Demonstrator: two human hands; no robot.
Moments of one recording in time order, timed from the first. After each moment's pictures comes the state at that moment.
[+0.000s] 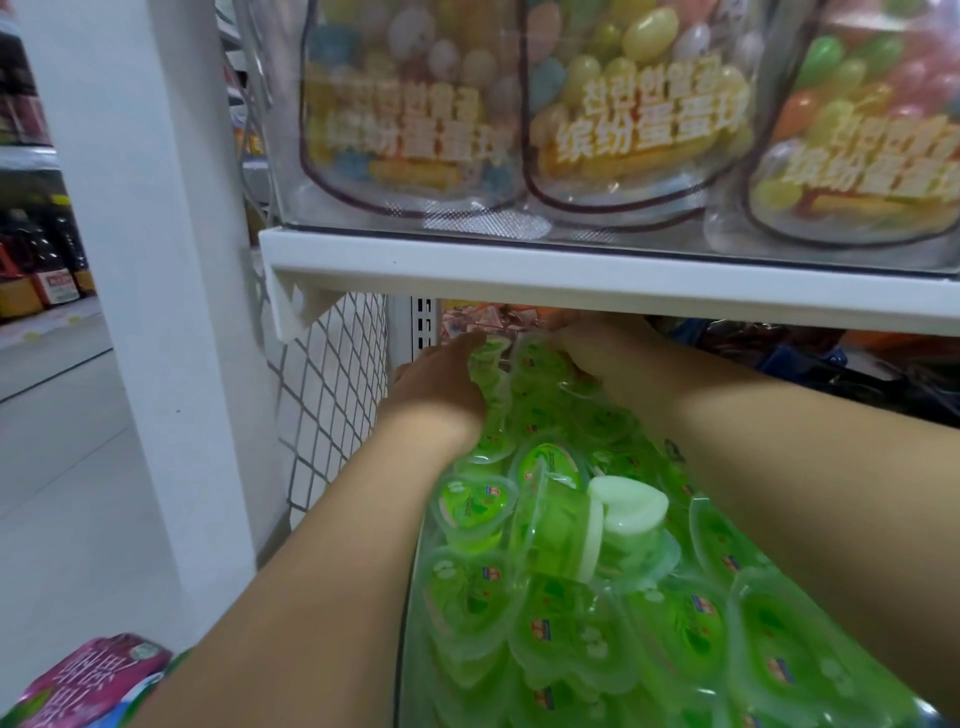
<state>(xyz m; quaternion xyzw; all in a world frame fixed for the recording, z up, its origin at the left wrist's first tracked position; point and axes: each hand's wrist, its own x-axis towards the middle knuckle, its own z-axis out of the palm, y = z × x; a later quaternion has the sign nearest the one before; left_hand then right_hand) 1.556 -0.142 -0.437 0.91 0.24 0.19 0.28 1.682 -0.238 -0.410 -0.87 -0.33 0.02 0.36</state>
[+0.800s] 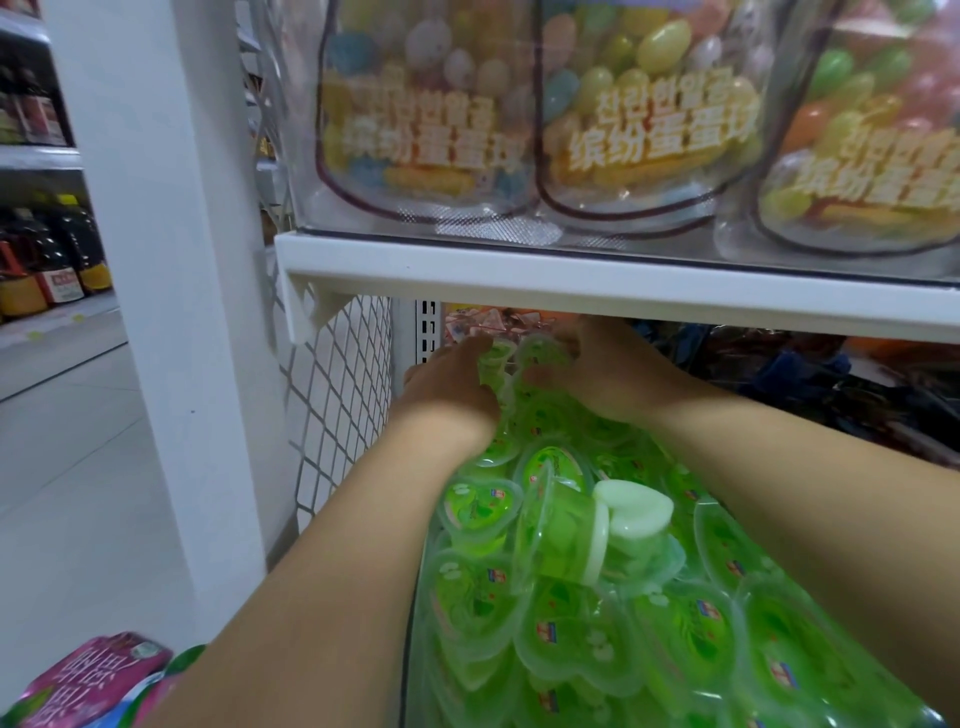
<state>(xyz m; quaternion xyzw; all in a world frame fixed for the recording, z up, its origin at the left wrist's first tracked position) 1.555 -0.145 -0.435 0.91 0.22 0.19 0.30 1.644 -0.264 -0.403 -0.85 -0.44 -0.06 0.27</state>
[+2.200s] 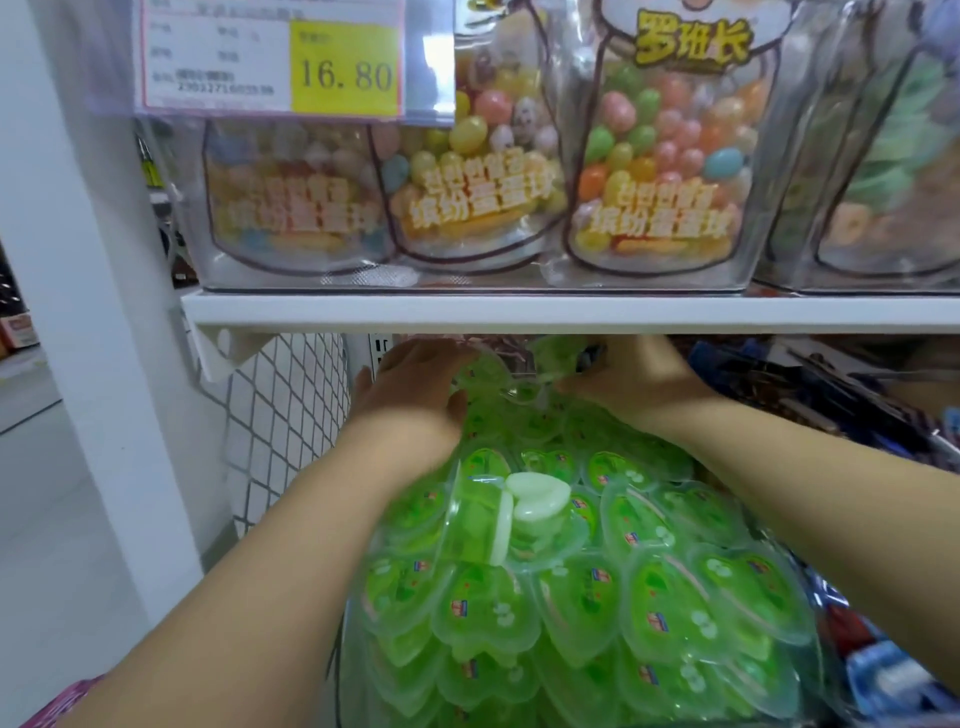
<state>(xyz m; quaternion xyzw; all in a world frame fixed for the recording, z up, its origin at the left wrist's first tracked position) 1.542 -0.169 -0.417 0.96 0.13 0.21 0.14 1.663 -0.334 -0.409 -0.85 -0.37 -0.12 0.37</state>
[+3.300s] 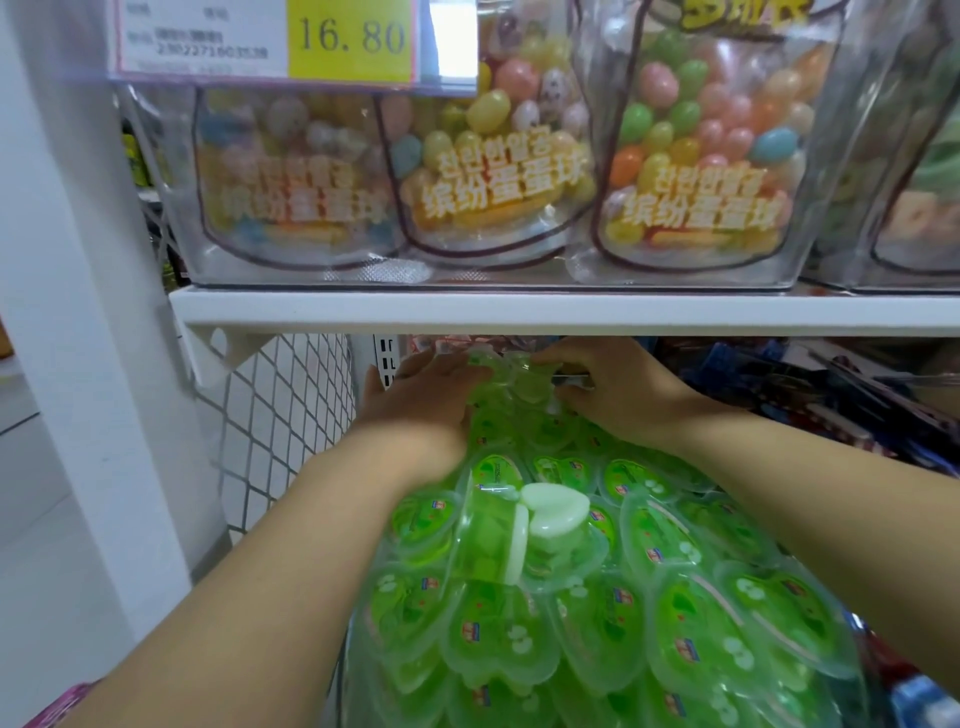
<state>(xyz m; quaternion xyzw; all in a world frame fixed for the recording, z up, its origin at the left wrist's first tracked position) 1.551 -0.166 -0.418 0.98 0.13 0.10 0.07 1.670 -0.319 -0.414 -0.85 -0.46 -0.11 0.24</state>
